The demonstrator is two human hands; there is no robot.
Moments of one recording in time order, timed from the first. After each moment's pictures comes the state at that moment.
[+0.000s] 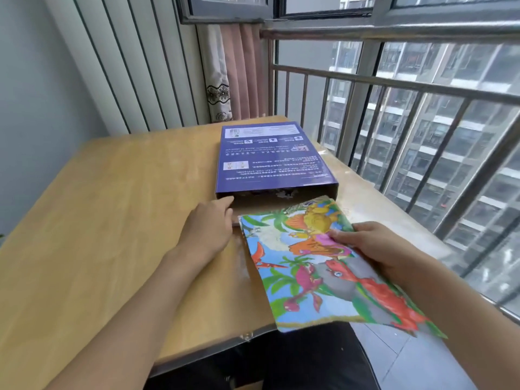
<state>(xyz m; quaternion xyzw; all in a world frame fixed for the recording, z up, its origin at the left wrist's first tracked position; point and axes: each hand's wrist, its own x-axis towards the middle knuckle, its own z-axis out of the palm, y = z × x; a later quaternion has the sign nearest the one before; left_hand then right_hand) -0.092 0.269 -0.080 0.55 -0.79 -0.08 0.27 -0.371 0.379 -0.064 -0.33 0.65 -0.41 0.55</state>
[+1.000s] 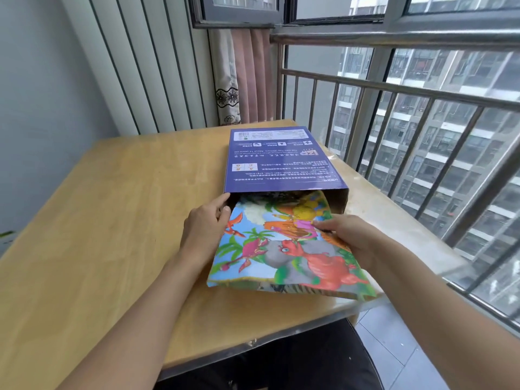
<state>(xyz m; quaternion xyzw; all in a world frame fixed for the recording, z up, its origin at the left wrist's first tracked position) -0.075 0.261 -0.088 0.58 -0.72 -0.16 0.35 -0.337 0.327 -0.072 -0.32 0.62 -0.43 0.57</state>
